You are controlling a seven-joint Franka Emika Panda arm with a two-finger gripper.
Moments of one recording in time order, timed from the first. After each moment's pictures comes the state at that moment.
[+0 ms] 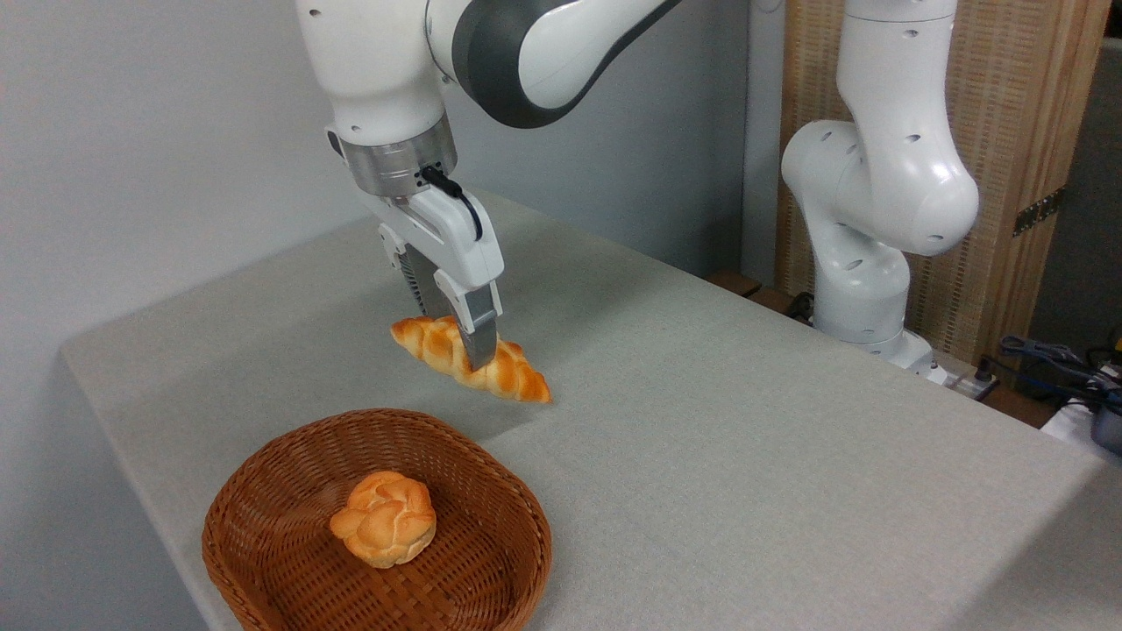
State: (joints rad) arm -0.23 -0.05 0.04 -1.91 -0.14 1.78 0.66
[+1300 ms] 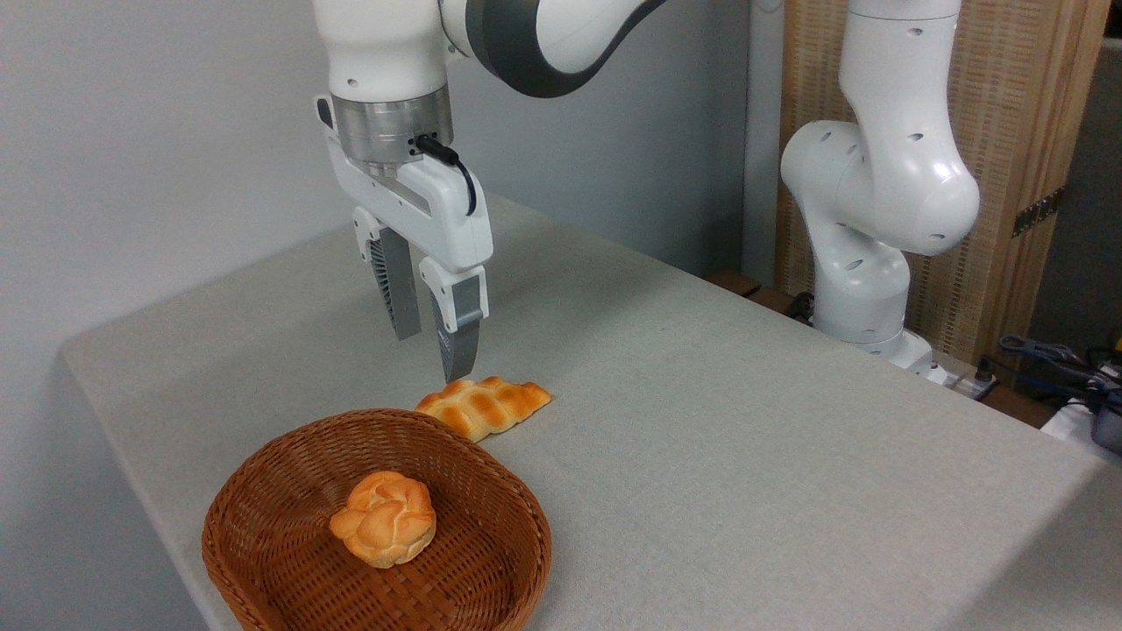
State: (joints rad) arm -0.21 -0.08 0.06 -1.90 -0.06 1.90 0.67
